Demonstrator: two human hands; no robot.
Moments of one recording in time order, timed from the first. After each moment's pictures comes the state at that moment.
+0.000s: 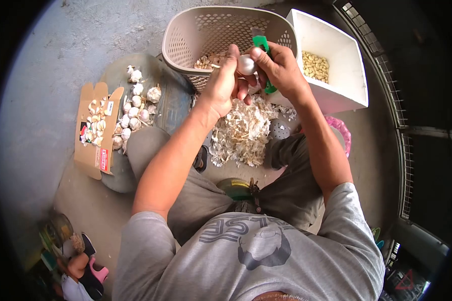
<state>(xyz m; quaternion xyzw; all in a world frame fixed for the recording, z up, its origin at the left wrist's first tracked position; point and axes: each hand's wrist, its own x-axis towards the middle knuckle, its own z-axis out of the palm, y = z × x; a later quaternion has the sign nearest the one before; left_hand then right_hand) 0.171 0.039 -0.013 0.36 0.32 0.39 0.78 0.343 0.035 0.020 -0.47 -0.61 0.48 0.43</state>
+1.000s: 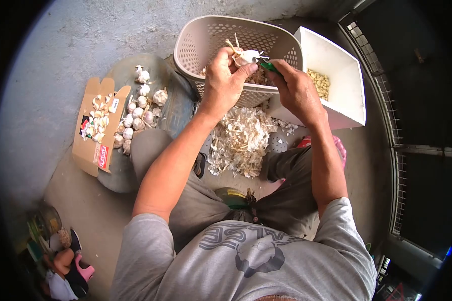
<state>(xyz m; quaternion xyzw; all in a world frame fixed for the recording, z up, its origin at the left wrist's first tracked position) 0.159 0.059 -0.012 0.59 0.34 0.58 0.45 0.348 0.020 0.049 -0.53 -0.79 0.13 0.29</state>
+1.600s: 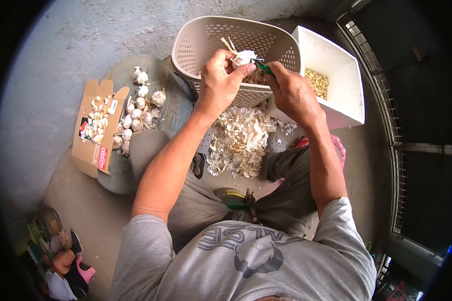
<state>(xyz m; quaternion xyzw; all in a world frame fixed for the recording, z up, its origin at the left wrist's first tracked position) 0.155 0.056 -0.006 0.57 0.35 0.55 0.49 0.342 0.013 0.053 -0.55 -0.79 0.11 0.24</state>
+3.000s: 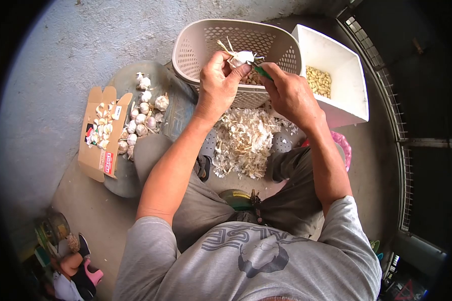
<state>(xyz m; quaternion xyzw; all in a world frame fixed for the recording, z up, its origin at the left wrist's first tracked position) 0.155 0.059 -0.009 0.57 0.31 0.56 0.51 0.340 0.007 0.055 -0.52 -0.80 0.09 0.26</state>
